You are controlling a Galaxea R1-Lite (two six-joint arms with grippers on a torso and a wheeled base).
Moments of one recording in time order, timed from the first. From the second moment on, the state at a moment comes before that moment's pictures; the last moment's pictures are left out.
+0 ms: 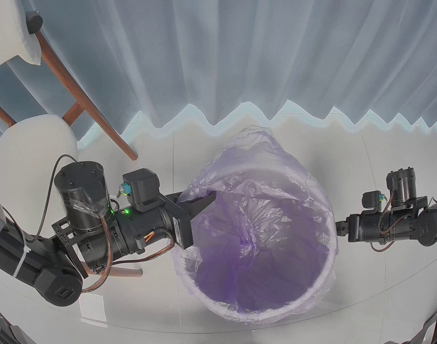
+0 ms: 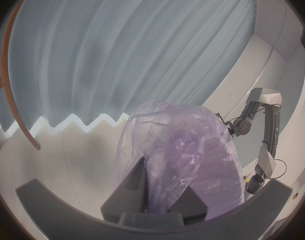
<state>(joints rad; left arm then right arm) -0.62 1.75 -0.58 -1.12 -0.24 -0.12 0.17 1.75 -0.62 -0.41 0.53 0.23</state>
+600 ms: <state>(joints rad) -0.60 1.71 -0.60 -1.12 -0.23 -0.15 0.08 1.75 -0.55 -0.44 0.49 0.24</state>
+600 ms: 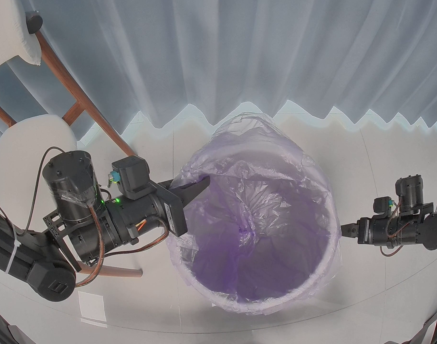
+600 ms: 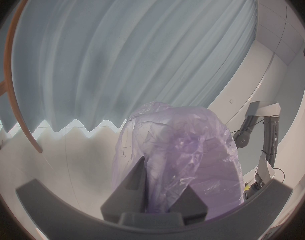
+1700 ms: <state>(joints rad) -0.61 1.76 -0.65 -1.12 -0.23 -0.15 0.20 1.51 -0.41 -0.51 0.58 0.25</state>
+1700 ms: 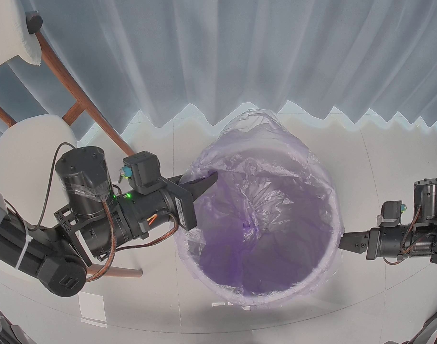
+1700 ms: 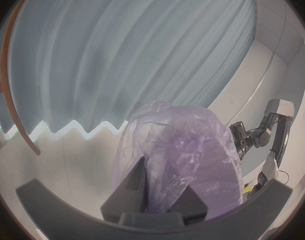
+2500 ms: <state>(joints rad) -0.64 1.72 -0.64 -1.11 -0.23 -0.15 0.09 1.79 -0.59 -0.65 0.55 0.28</state>
